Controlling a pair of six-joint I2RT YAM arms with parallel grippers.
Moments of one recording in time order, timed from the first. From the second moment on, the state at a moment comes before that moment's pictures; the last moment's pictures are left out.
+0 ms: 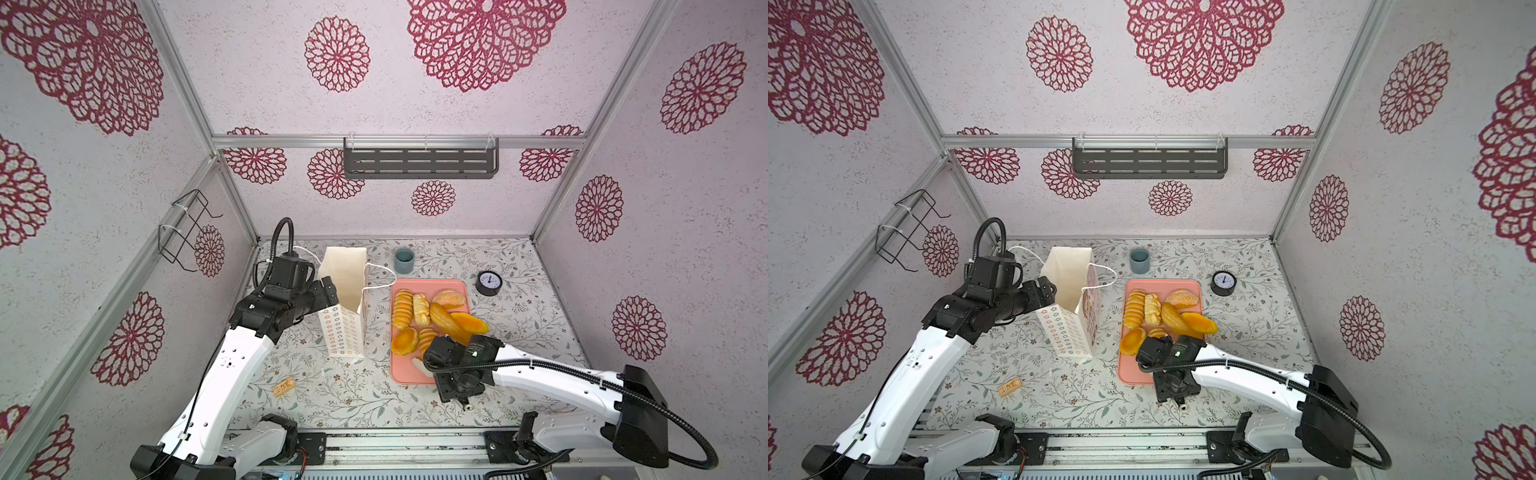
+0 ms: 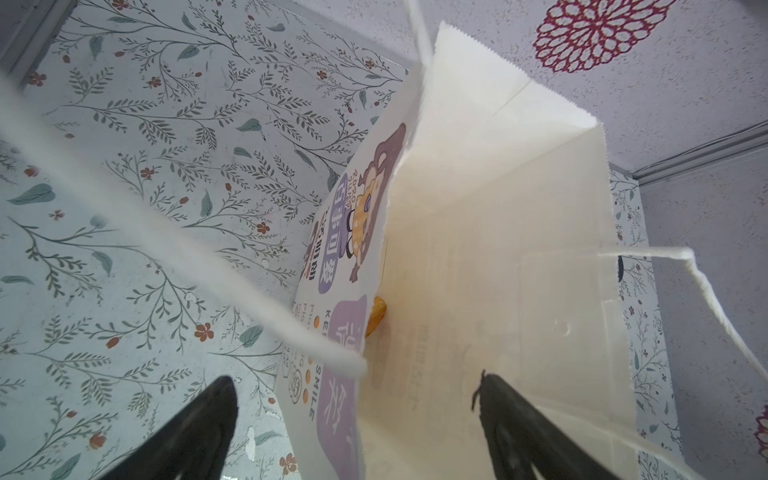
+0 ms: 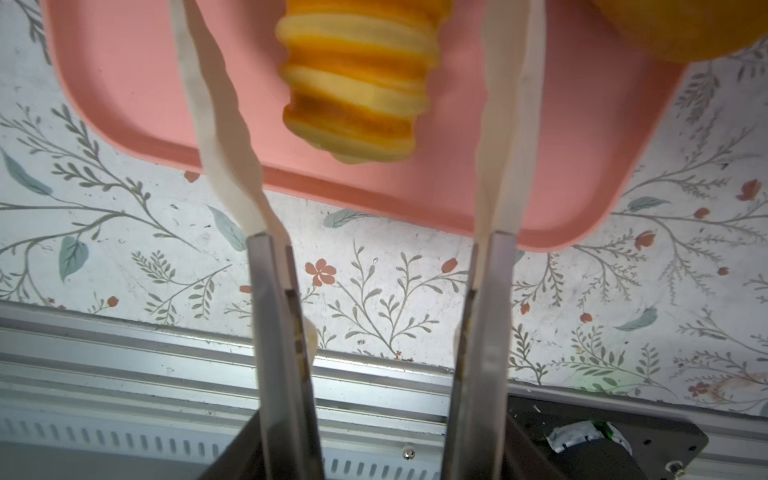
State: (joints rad) left arm -0.29 1.13 1.23 -0.89 -0.06 -0.57; right arm 1.11 1.31 0.94 -1.12 0.07 0.86
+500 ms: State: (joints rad) left arm -0.29 1.13 1.23 -0.88 -0.06 -0.57; right arm 1.11 1.30 0.87 -1.09 0.09 0.89
